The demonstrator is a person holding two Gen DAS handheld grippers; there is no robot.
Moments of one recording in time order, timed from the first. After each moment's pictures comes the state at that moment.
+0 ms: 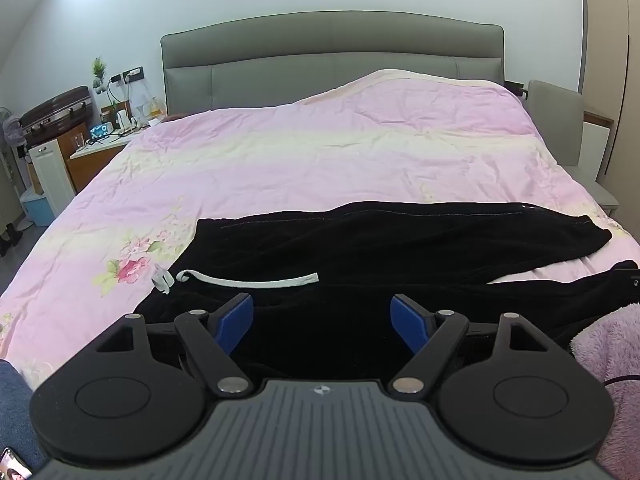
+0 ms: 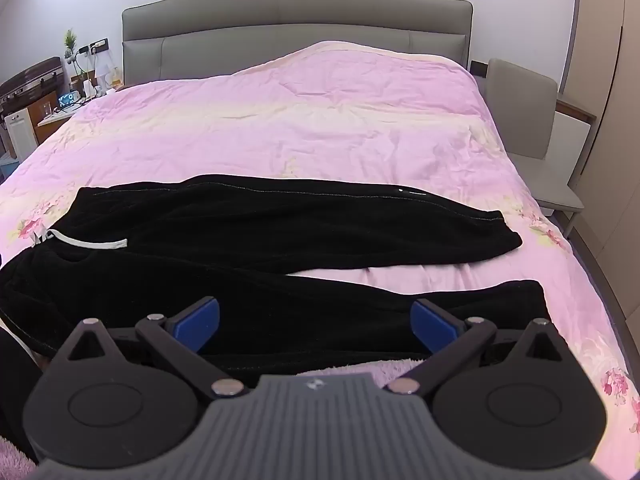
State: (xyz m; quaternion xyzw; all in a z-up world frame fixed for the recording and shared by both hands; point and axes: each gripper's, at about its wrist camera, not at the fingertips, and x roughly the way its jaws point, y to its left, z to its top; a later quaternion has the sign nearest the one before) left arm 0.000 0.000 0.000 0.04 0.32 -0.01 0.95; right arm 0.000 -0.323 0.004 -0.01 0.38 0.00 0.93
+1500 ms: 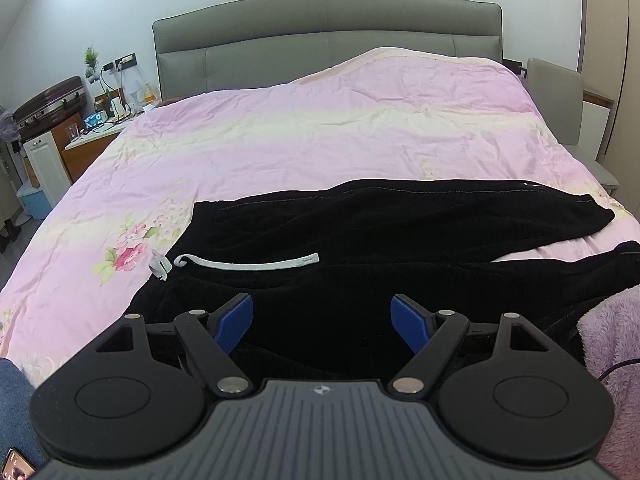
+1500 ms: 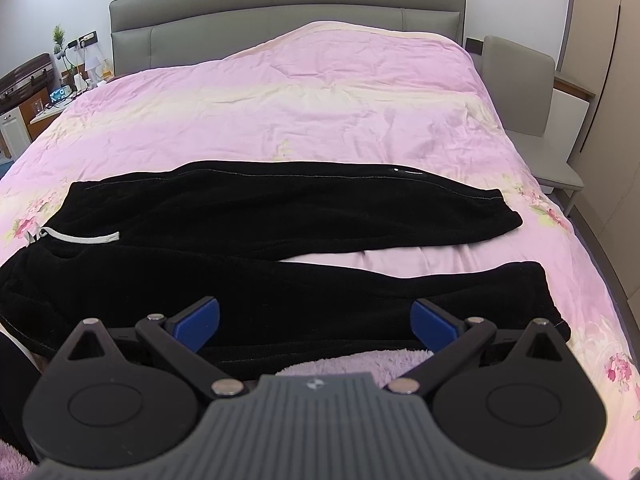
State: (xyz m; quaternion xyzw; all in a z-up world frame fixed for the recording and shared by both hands) left arm 0.012 0.000 -0.006 0.05 0.36 -0.01 0.93; right arm 0.017 -0.332 -0.007 0.01 0.41 -0.01 0.91
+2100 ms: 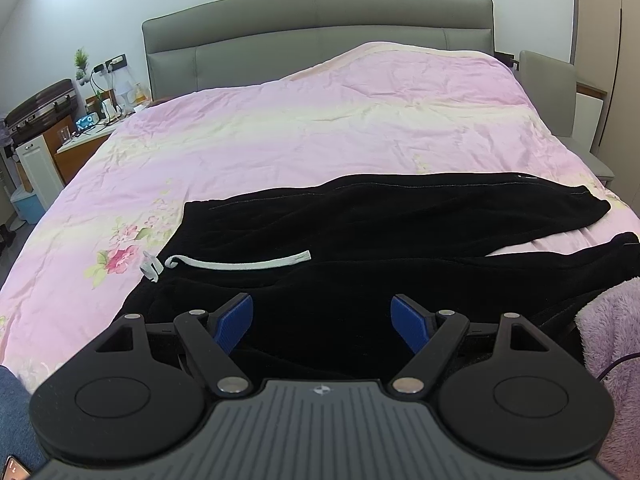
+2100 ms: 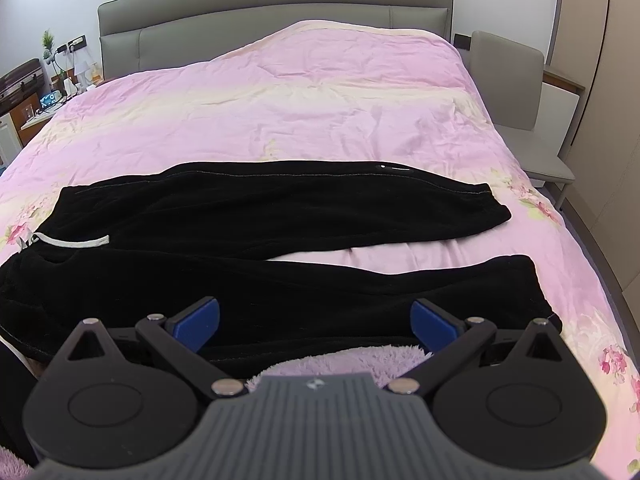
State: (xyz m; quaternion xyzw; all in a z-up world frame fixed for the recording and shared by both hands) left arm 0.018 -0.005 -0.013 0.05 0.36 -0.03 0.93; right arm 0.014 -0.333 -0.005 0.02 0.41 -0.02 0.91
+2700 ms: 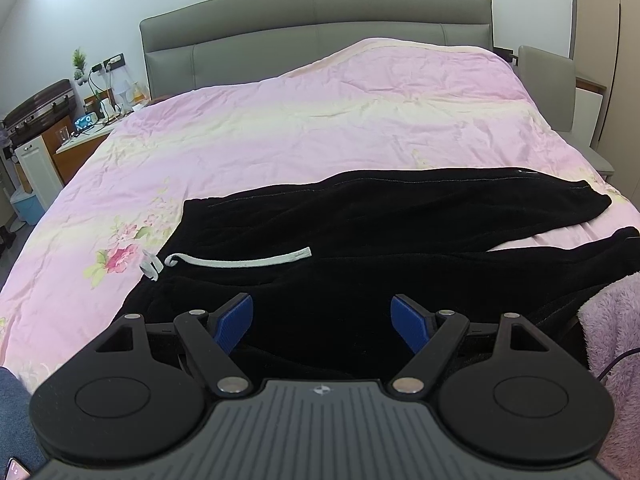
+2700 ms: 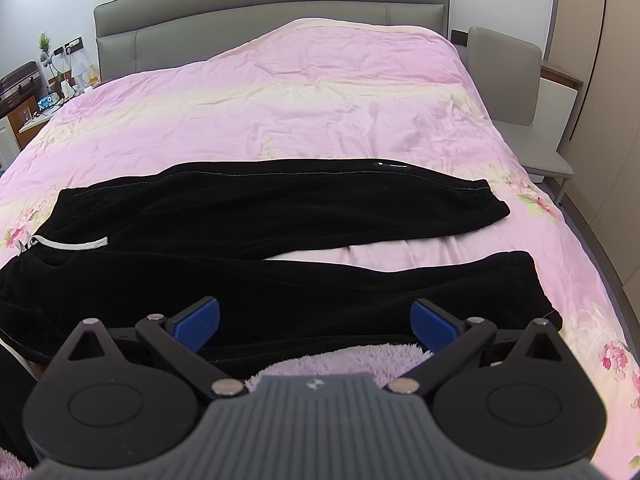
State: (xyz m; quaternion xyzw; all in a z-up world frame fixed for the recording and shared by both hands) left arm 0.018 -0.007 -0.016 0.06 0.36 -0.03 0.93; right arm 0.015 -0.337 -0.004 0.03 0.41 -0.03 0.91
